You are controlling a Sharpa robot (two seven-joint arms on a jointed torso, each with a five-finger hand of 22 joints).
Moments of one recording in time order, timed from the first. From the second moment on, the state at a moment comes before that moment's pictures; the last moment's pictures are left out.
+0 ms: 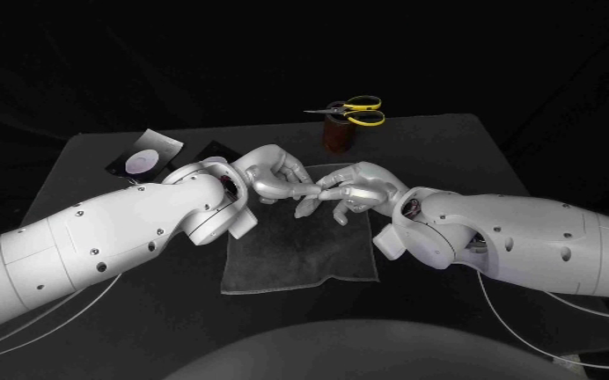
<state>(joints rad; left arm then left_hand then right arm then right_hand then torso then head) 1.09 -0.67 -0.03 1.54 -0.85 -0.21 -0.09 1.35 -0.19 0.31 0.22 0.05 1.01 0.07 0.57 0.15 1.12 0.01 0.81 0.42 1.47 -0.05 1.52 1.31 0.10 1.32 0.06 1.34 1.17 1.01 -0.89 -0.12 1.70 -0.43 -0.37 0.20 1.08 0.09 0.73 -0.25 0.05 0.99 0.10 0.34 0.39 1.44 0.02 1.38 1.31 1.47 -0.04 1.54 1.31 0.17 1.21 0.07 0.48 1.31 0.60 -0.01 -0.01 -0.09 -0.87</state>
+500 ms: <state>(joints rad) 1.09 -0.67 -0.03 1.54 -0.84 -0.21 -0.08 1.44 -0.13 0.56 0.13 0.05 0.96 0.09 0.60 0.16 1.10 0.01 0.77 0.42 1.47 -0.05 1.51 1.31 0.10 1.30 0.06 1.34 1.15 1.01 -0.90 -0.12 1.69 -0.43 -0.38 0.19 1.08 0.09 0.73 -0.26 0.05 0.99 0.10 0.34 0.39 1.44 0.02 1.38 1.31 1.46 -0.03 1.53 1.31 0.17 1.21 0.07 0.48 1.31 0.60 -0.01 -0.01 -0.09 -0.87</state>
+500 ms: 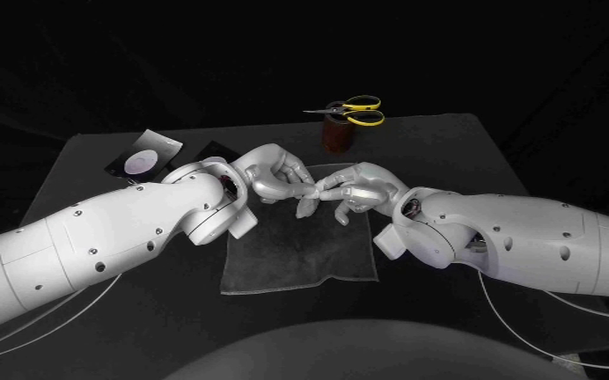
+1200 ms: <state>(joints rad) 1.09 -0.68 -0.03 1.54 -0.82 -0.19 -0.08 1.33 -0.14 0.75 0.09 0.05 0.92 0.10 0.62 0.16 1.11 0.02 0.77 0.44 1.47 -0.04 1.51 1.31 0.10 1.31 0.06 1.35 1.18 1.01 -0.90 -0.12 1.69 -0.43 -0.38 0.19 1.08 0.09 0.73 -0.26 0.04 0.99 0.10 0.34 0.39 1.44 0.02 1.38 1.31 1.46 -0.03 1.54 1.31 0.16 1.21 0.07 0.48 1.31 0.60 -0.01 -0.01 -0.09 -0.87</state>
